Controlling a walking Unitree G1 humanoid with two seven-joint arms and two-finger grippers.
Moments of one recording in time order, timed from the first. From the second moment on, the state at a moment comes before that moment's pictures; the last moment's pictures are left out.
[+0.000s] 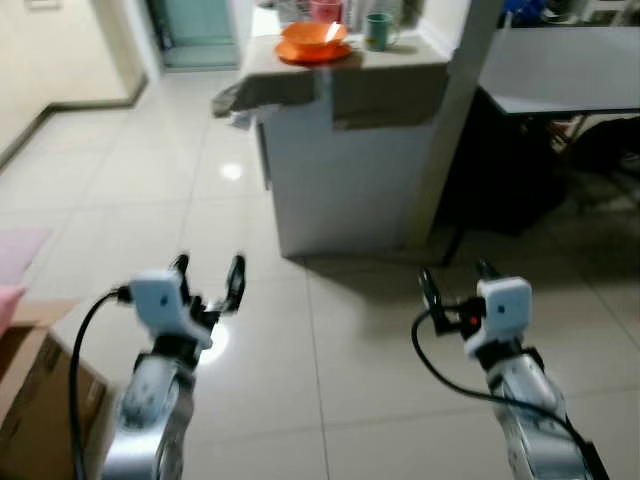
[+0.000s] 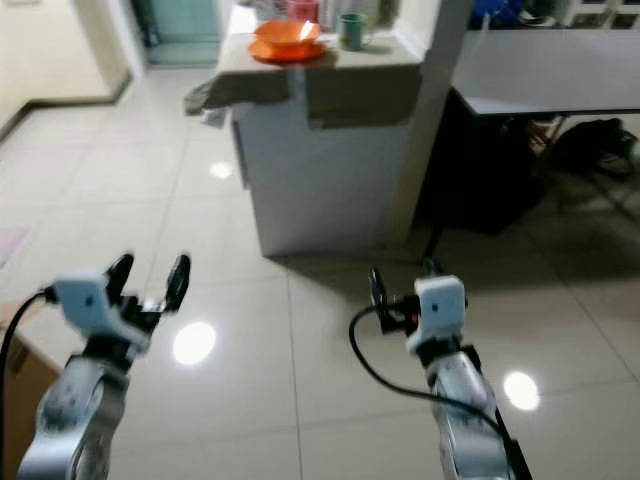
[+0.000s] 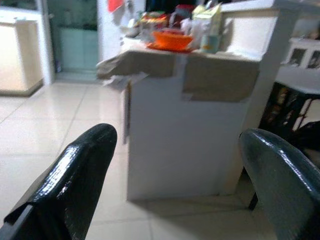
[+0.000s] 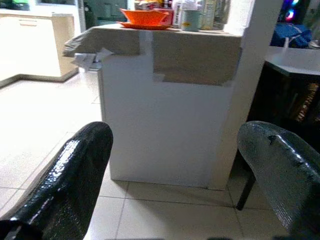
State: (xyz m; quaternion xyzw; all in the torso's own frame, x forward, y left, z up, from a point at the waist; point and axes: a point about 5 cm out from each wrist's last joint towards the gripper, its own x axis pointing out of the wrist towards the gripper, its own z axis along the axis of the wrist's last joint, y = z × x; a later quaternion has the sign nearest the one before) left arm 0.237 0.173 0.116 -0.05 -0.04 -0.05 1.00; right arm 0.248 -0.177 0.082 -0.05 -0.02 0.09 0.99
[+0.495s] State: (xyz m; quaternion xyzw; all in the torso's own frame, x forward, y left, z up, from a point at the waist) left arm 0.250 0.154 0.122 -0.07 -0.05 -0.05 0.99; right arm 0.251 -0.187 0.069 -0.07 0.01 0.08 0.99
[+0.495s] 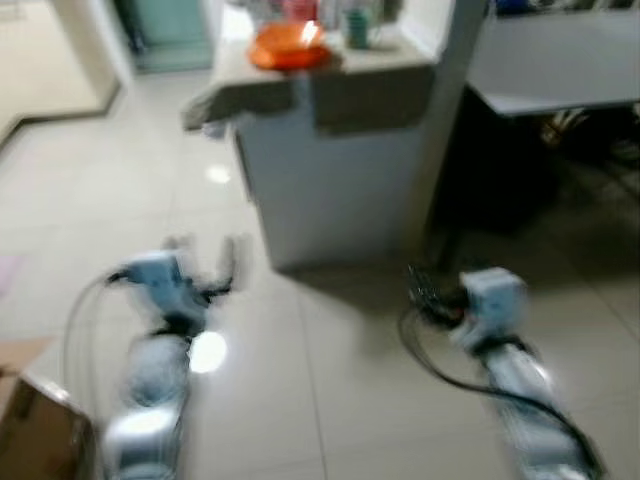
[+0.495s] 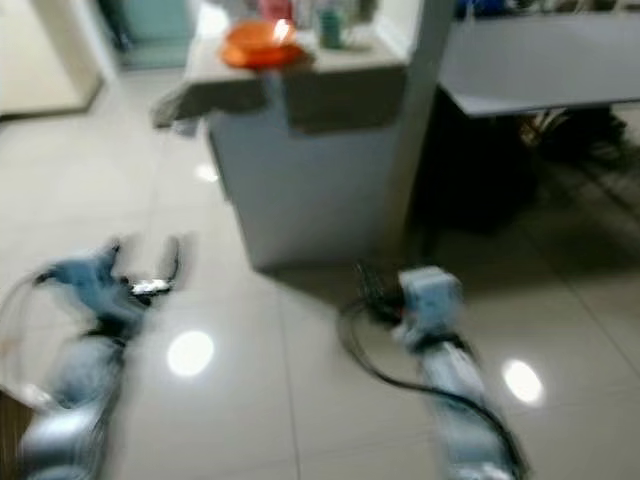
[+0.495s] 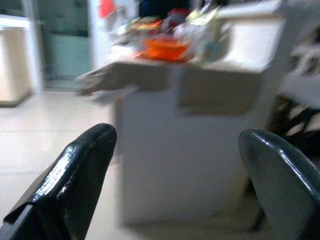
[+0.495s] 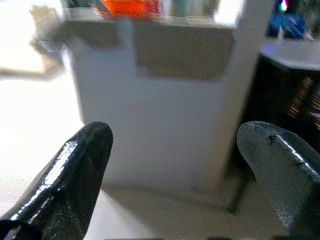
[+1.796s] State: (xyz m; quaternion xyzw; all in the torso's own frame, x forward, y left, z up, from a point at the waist) left arm 0.259 0.167 0.115 -0.06 -0.02 -0.02 1.00; right arm 0.266 -0.165 0.077 -0.04 -0.02 0.10 0.99
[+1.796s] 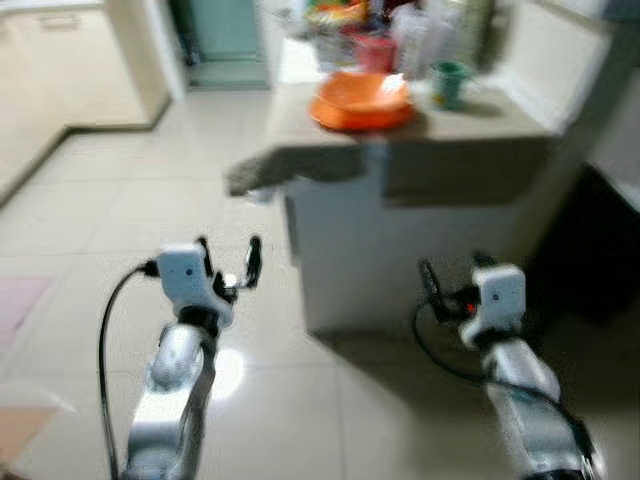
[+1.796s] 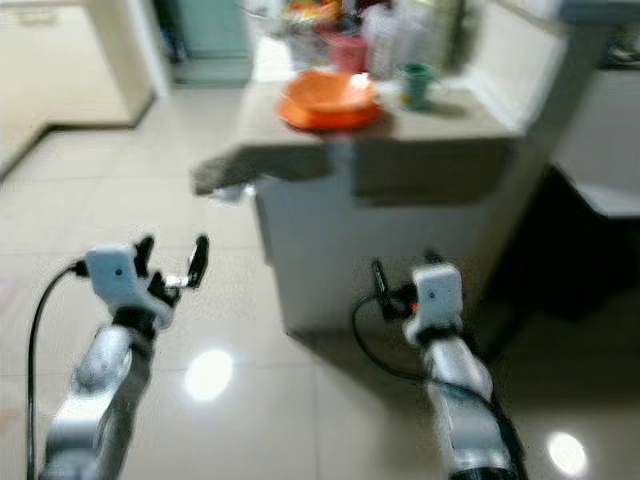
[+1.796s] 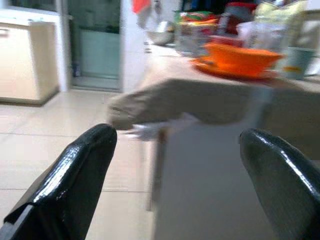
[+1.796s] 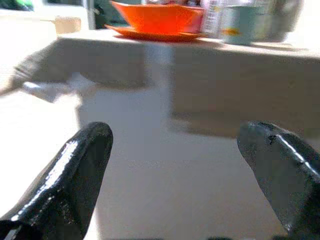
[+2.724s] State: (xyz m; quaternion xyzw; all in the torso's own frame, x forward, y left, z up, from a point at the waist) left arm 0.259 0.176 0.122 0.01 -0.01 -0.02 1.00; right arm 0.261 -0.180 0.119 -0.06 -0.08 0.07 0.99
